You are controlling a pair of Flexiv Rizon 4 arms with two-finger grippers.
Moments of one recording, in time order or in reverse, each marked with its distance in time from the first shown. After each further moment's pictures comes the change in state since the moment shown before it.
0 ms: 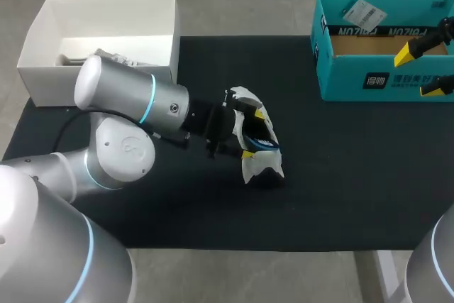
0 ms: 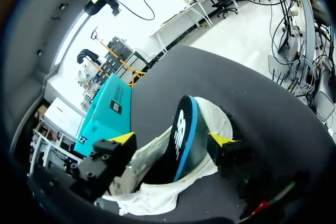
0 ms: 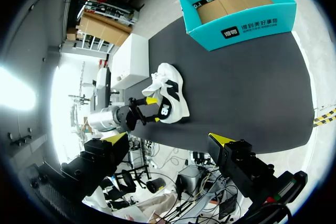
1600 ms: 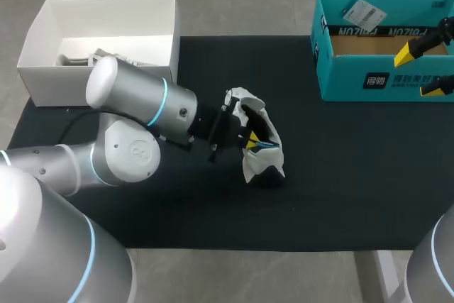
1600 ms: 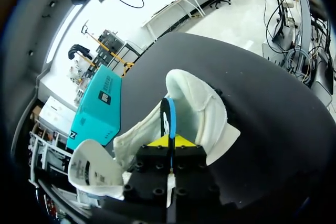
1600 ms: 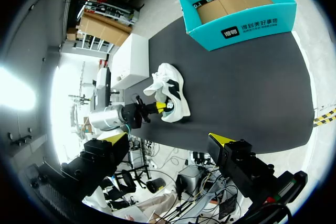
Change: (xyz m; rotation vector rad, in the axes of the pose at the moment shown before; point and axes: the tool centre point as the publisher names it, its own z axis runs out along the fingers) left arm 0.012 0.026 0.018 -0.081 0.057 0.034; right arm 0.000 0.000 0.000 0.000 0.000 0.000
